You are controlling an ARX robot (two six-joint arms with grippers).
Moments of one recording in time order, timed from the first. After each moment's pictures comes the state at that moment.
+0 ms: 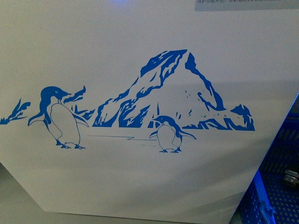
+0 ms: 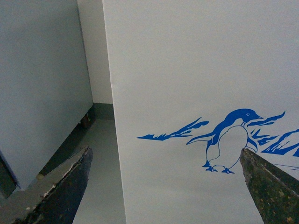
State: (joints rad) left arm 0.00 0.00 0.01 0.00 0.00 0.00; right arm -0.33 2.98 1.69 0.28 0.44 0.30
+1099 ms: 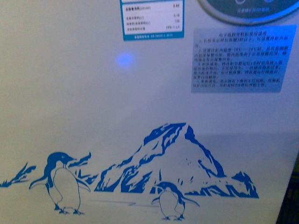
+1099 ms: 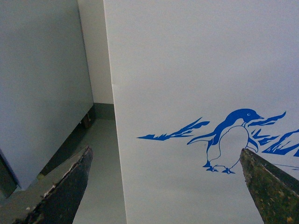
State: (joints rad) left arm 0.00 0.00 0.01 0.00 0.00 0.00; right arm -0.21 1.64 0.75 0.45 0.08 -0.06
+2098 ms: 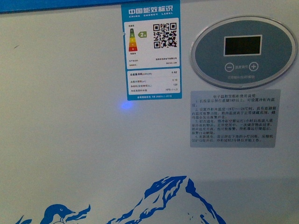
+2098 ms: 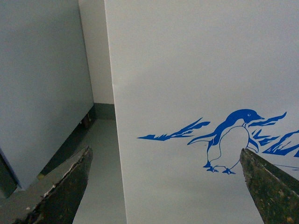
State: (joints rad) left arm 0.00 0.00 0.01 0.00 0.00 0.00; right arm 0.22 0.39 0.55 -0.27 0.32 0.16
